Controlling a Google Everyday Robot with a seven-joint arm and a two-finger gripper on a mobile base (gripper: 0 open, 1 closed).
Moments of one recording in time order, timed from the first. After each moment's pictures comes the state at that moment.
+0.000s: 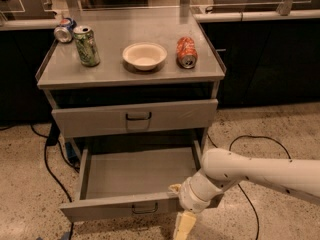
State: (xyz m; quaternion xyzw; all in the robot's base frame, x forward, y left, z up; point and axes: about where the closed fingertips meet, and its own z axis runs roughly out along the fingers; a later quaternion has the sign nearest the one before) arm 0.394 -0.047 0.495 -0.66 0.69 0.27 0.13
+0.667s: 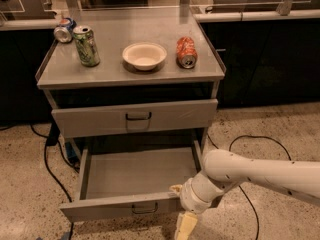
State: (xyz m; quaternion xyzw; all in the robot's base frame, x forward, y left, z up) arm 0.392 -0.050 0.494 -0.66 0.69 0.27 0.13
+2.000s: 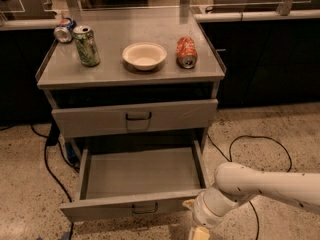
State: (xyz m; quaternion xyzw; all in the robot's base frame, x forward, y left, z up) arm 0.355 -0.090 0.464 -0.63 0.72 0.28 0.08
